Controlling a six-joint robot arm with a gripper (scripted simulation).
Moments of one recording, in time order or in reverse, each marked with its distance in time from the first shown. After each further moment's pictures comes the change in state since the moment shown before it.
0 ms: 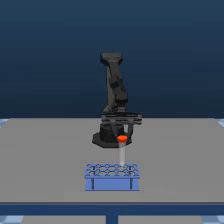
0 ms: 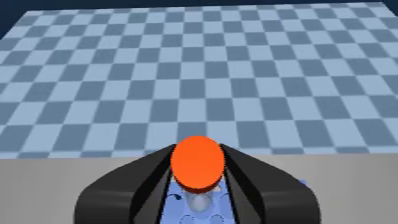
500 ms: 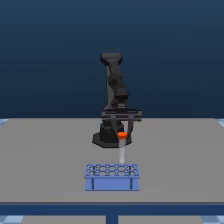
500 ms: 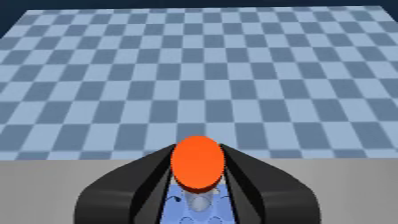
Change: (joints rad) arm 0.000 -0.020 -0.031 0.212 -0.035 -0.226
